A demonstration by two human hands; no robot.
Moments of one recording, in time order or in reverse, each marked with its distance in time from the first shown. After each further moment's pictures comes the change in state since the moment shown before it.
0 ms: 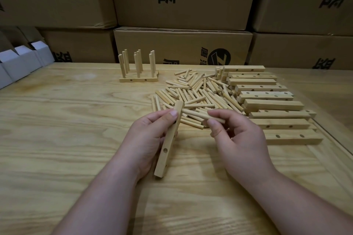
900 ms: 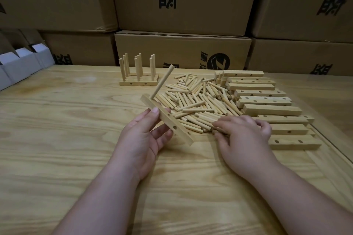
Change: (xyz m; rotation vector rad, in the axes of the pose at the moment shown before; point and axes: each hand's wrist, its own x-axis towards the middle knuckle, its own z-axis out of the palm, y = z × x) left_hand 0.008 0.001 -0.003 -0.386 0.053 0.027; right_hand 0.019 0.012 -0.014 -0.873 -0.184 -0.006
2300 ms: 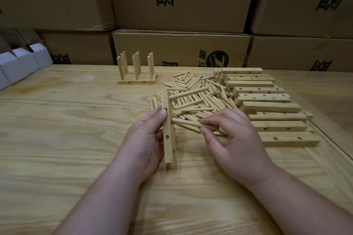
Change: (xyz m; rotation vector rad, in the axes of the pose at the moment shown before) left_hand -0.002 -0.008 0.008 0.114 -0.005 -0.025; right_hand -0.008 -0.008 -0.004 0.469 0.247 -0.377
